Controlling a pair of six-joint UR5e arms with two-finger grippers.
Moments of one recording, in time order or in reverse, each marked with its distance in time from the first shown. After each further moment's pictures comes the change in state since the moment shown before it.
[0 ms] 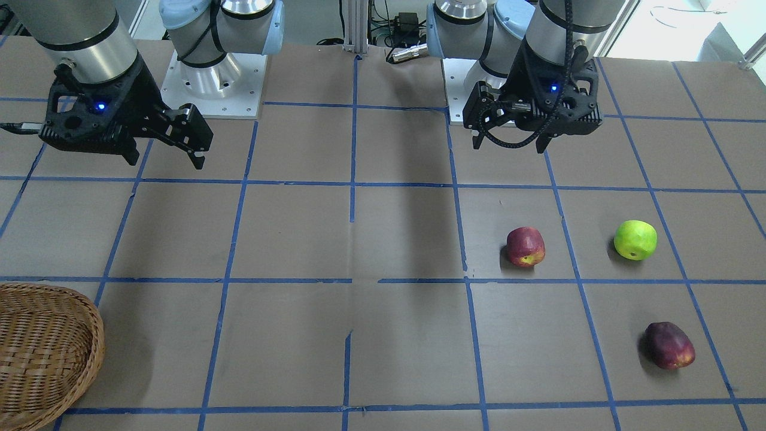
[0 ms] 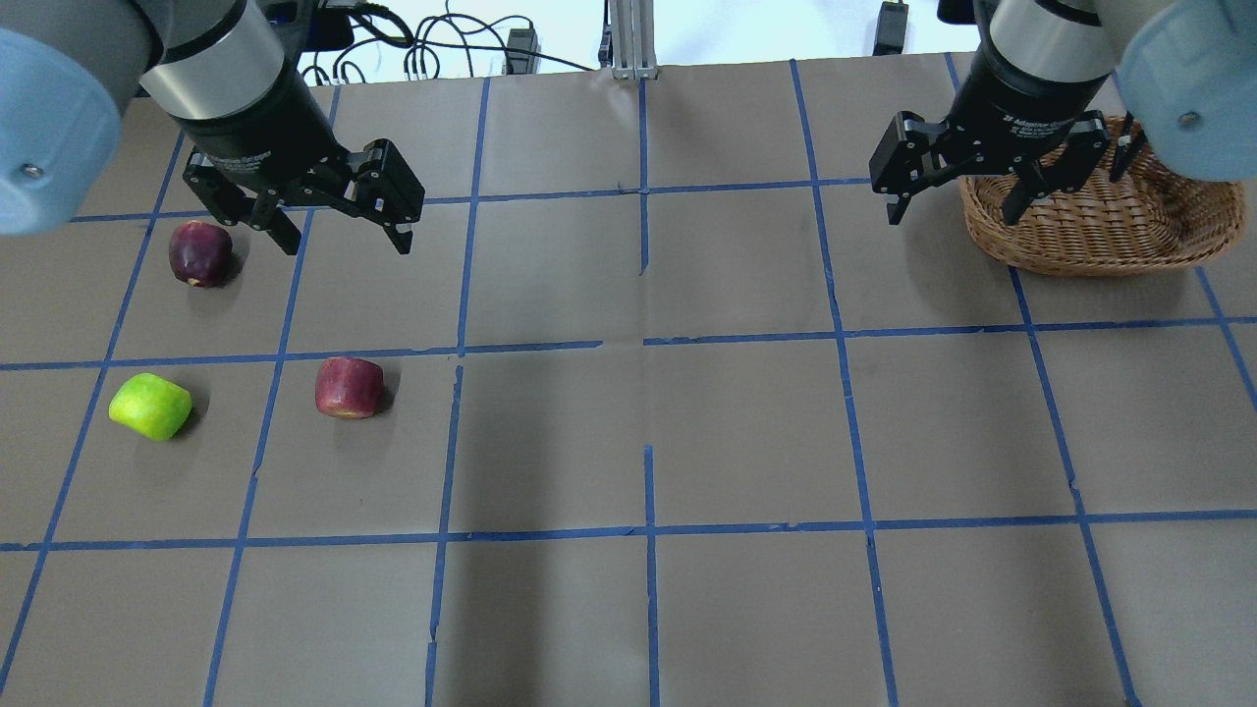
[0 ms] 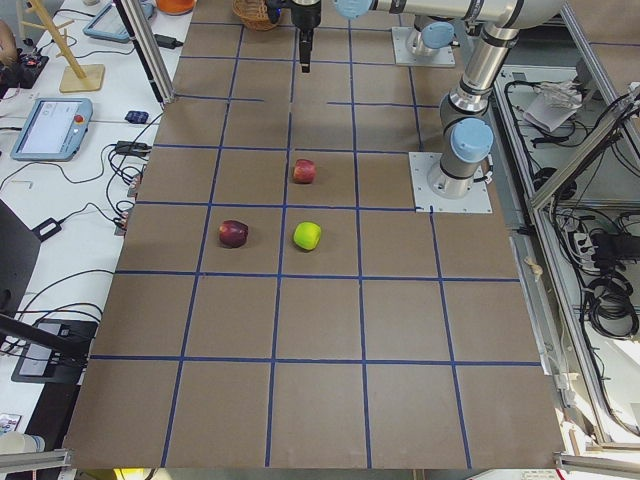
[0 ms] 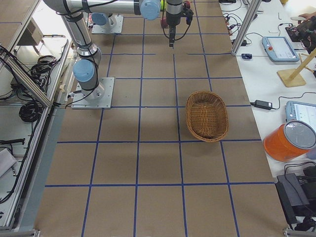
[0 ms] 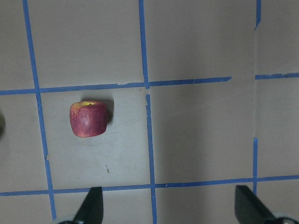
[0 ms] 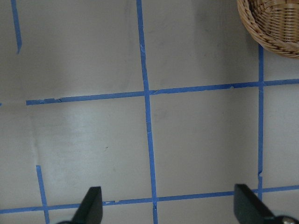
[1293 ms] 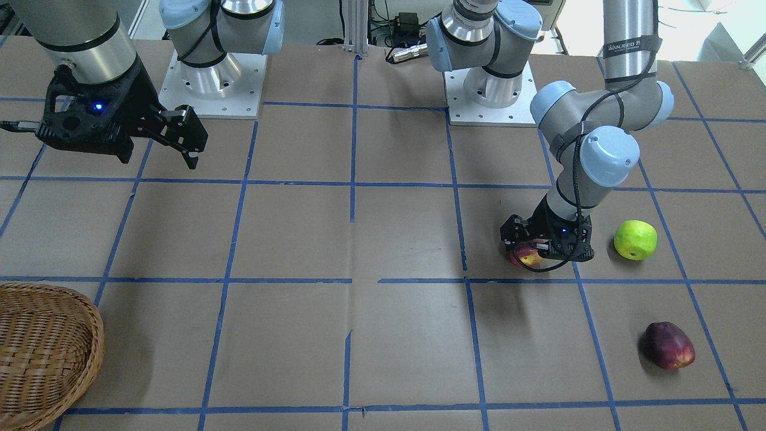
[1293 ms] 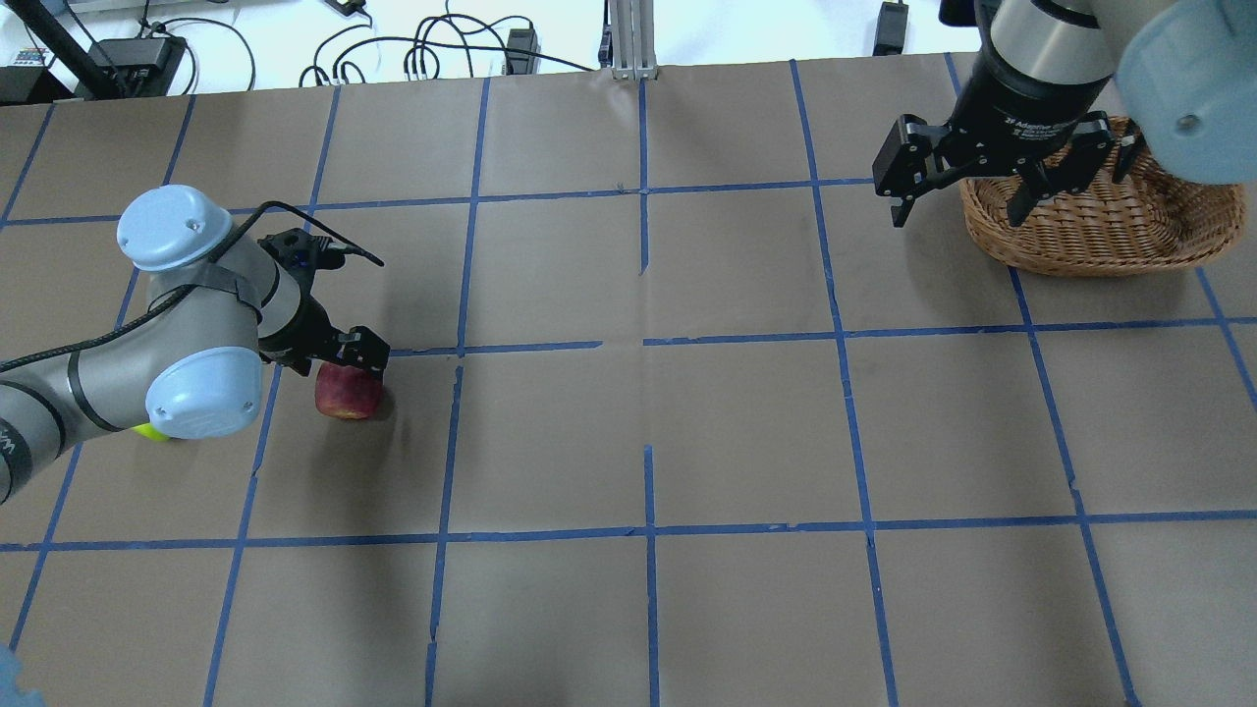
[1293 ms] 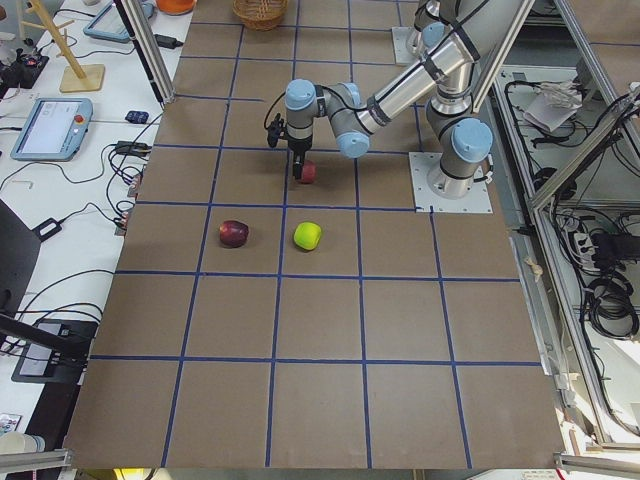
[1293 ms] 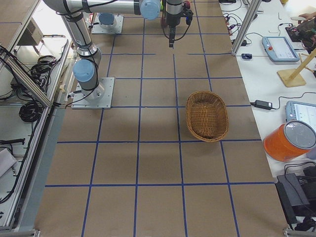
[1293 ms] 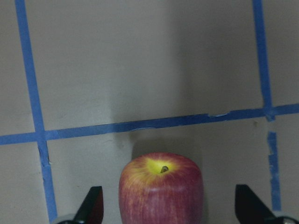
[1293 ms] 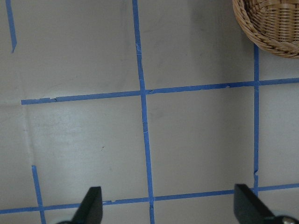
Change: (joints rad) left arm 0.288 -0.249 -0.574 0.834 -0.016 0.335; right arm 0.002 -0.001 0.001 0.001 -0.010 0.002
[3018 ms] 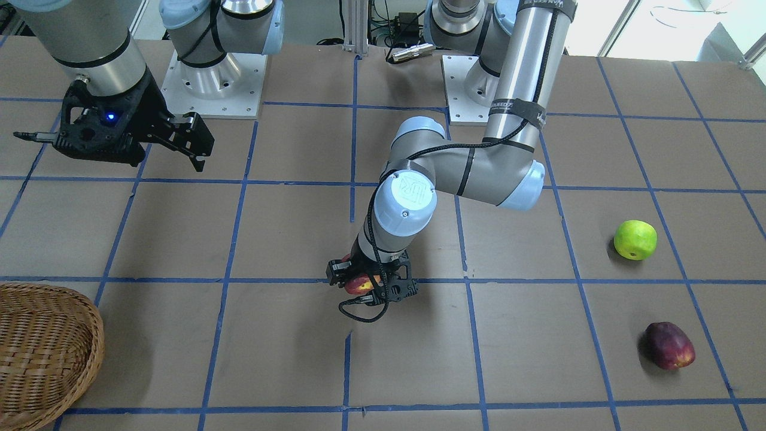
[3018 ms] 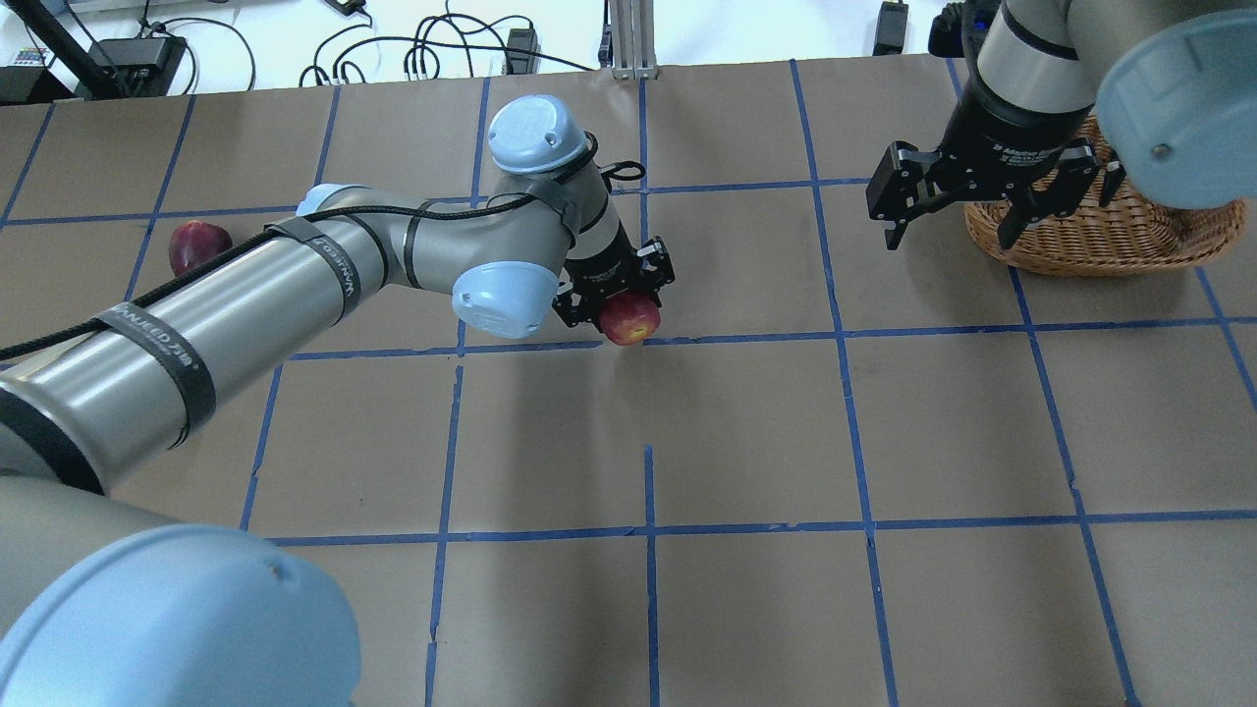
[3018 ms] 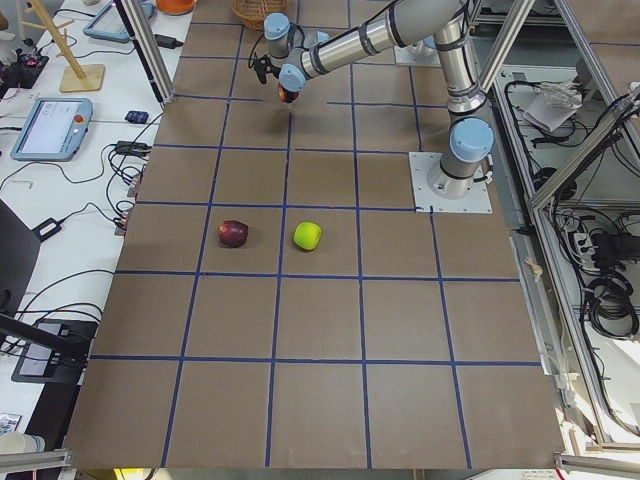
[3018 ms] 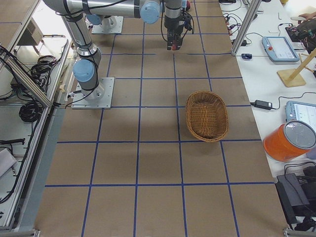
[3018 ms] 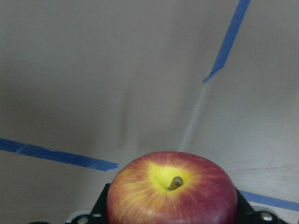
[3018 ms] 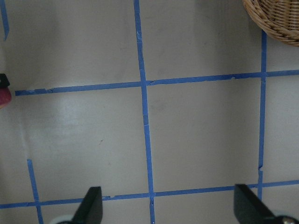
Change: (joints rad) left arm -0.550 -0.302 0.465 -0.145 -0.177 -0.963; right arm 0.002 0.000 0.047 -0.021 0.002 -0.002
